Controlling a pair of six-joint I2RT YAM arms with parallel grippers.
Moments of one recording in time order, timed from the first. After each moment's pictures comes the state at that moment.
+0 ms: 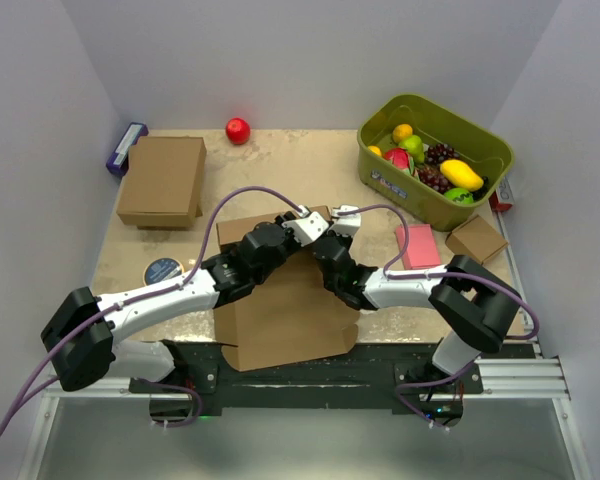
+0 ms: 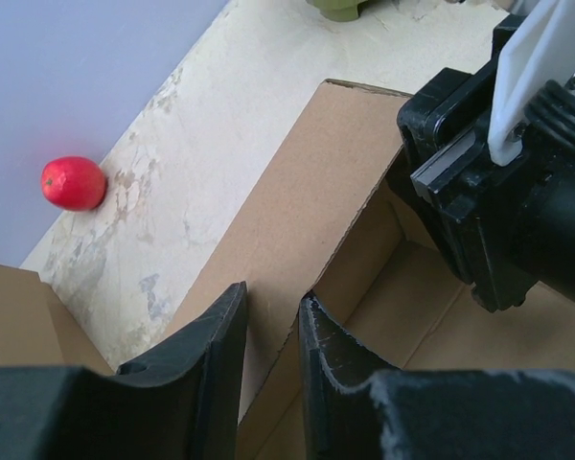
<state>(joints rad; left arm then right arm) -0.92 1.30 0.82 0.12 -0.41 0.38 0.92 1.63 0.71 0.55 0.90 0.50</state>
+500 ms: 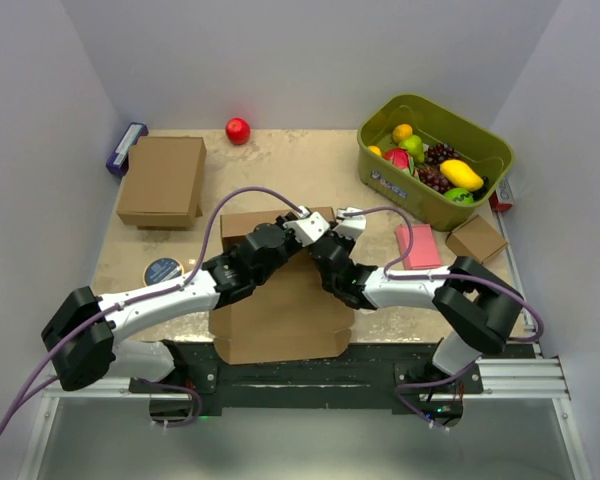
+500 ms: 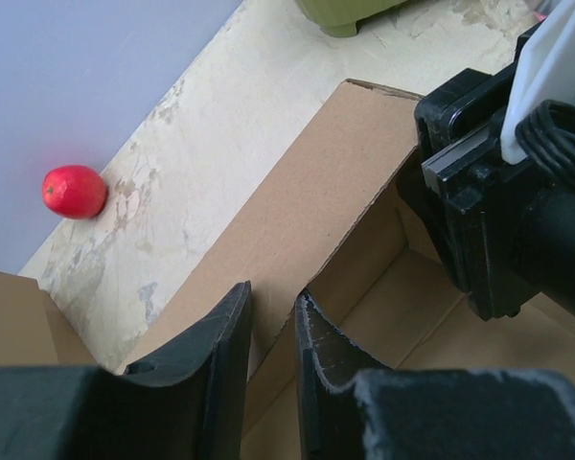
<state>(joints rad) -0.93 1.30 0.81 0.16 -0.42 0.38 0.94 1.62 0.74 0.42 0.98 0.66</state>
